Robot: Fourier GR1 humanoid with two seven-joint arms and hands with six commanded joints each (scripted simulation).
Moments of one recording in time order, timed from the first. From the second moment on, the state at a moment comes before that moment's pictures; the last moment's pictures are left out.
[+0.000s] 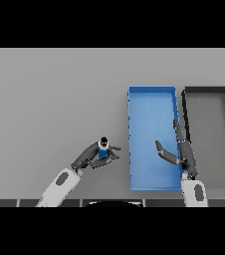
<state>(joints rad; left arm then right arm) -0.16 0.16 -0.57 -1.37 0.04 -0.09 -0.17 0.13 -0.16 0.06 -1.70 0.14 0.06 -0.10</state>
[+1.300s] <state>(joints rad) -0.23 0.07 -0.54 -1.60 0.01 -0.17 -0.04 0.20 -0.16 0.07 -1.81 0.20 0.01 -0.11</state>
